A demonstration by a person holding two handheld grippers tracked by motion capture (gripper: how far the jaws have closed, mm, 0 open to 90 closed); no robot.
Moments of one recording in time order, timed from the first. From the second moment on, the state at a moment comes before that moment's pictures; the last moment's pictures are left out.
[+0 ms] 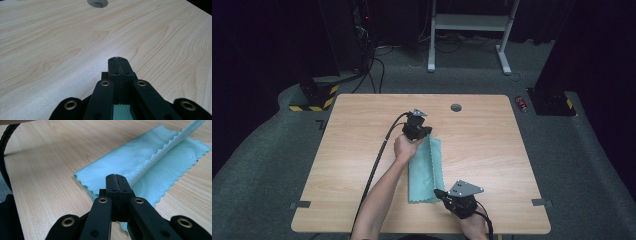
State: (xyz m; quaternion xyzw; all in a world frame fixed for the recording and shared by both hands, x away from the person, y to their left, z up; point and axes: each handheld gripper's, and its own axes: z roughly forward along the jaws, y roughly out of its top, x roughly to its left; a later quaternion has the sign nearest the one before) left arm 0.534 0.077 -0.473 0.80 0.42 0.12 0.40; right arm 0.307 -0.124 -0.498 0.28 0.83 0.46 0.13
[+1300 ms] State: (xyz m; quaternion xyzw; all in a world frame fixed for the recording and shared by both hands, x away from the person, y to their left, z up) left arm 0.537 0.051 -0.489 0.82 0.41 0.12 0.37; right arm 0.311 -0.134 -0.513 0.30 0.85 0.42 0.11
